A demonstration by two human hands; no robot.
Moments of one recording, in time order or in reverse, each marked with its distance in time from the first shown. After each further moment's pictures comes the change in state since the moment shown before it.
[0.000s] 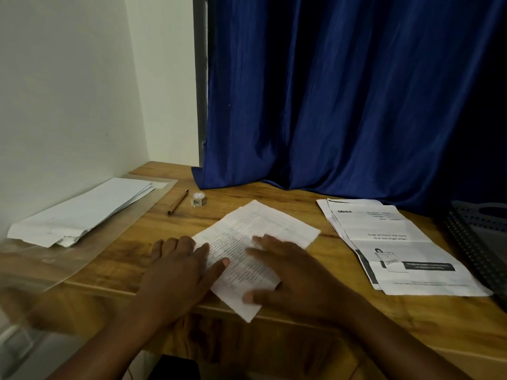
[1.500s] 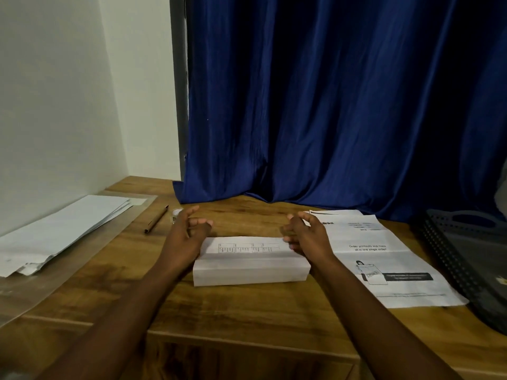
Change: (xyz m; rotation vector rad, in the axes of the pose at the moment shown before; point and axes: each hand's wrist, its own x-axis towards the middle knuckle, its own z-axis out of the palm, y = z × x) left_hand 0.108 0.020 0.010 -1.319 0.324 -0.116; right_hand 0.056 0.096 -0.026 1.150 0.704 0.532
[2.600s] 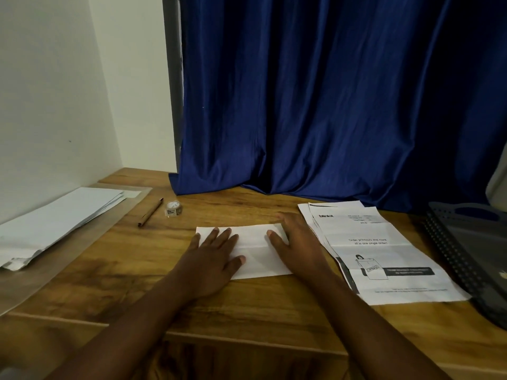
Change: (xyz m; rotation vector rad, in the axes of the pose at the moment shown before) left_hand -0.022 -0.008 0.034 1.131 -0.609 0.253; right_hand -0.007 0.028 0.003 -0.951 -0.085 -0.418
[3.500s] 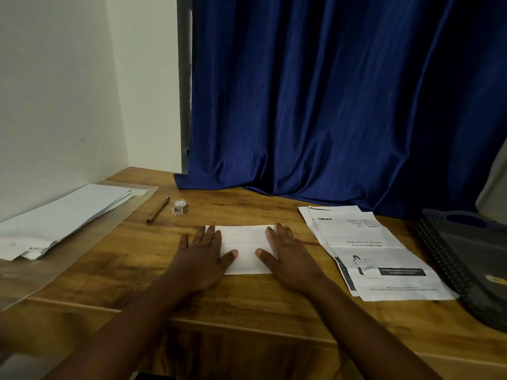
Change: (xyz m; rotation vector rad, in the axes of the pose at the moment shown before) left_hand -0.013 -0.013 -0.002 -0.021 0.015 -0.159; right_hand -0.023 -0.012 0.005 -0.251 -0.352 -0.058
